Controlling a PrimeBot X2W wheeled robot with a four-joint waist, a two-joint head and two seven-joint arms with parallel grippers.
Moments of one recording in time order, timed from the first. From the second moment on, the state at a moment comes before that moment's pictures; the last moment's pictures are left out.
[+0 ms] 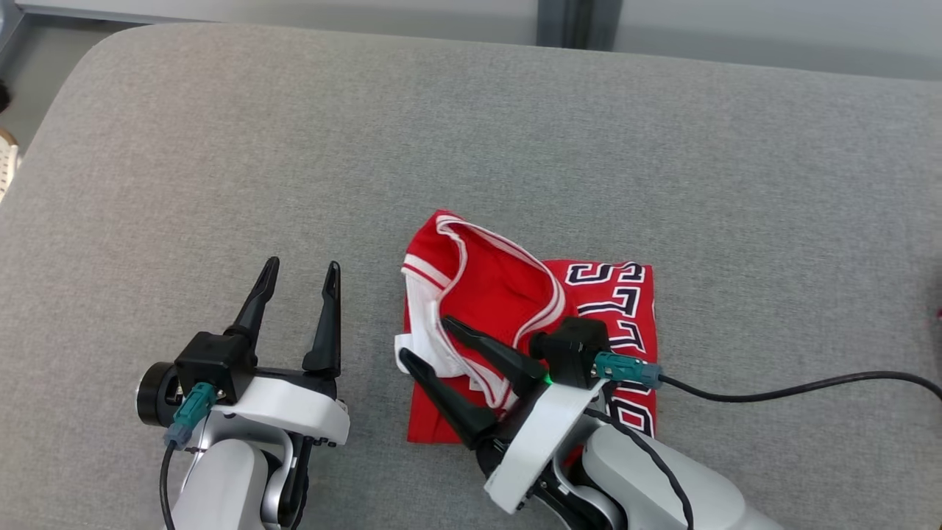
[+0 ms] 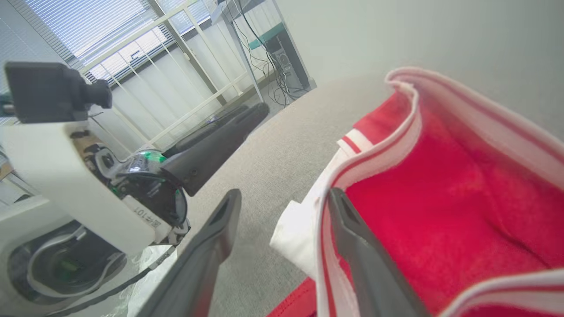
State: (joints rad) left arm -0.26 0.08 -0.21 0.30 -0.26 0.03 -0.26; right arm -0.60 -0.05 0.99 0.47 0.80 0.13 -0.25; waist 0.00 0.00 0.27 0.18
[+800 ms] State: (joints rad) left arm -0.22 0.10 -0.13 0.27 -0.22 0.04 -0.26; right arm -0.25 -0.13 0.19 0.02 0.40 0.13 -0.22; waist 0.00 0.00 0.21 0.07
